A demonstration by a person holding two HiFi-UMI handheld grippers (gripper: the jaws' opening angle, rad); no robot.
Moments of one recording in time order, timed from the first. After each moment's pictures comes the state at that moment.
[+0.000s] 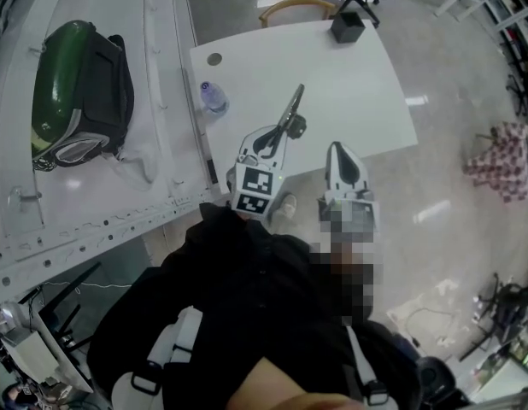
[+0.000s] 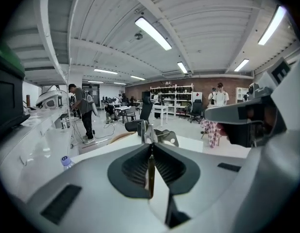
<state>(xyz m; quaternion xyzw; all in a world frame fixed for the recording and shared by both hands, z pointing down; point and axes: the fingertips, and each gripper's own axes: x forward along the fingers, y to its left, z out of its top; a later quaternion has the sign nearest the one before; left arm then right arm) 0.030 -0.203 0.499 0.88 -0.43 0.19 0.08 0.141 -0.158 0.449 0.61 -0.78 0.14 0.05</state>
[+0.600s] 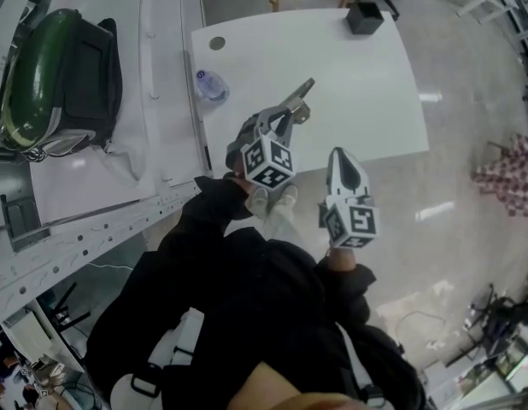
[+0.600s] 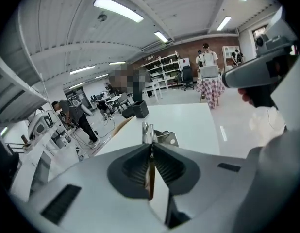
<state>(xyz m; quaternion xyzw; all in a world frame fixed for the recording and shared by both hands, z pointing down) 0.055 -0.259 0.584 0.84 -0.38 0.37 -0.01 0.151 -0.169 0.503 0.58 -0.79 0.19 0.06</state>
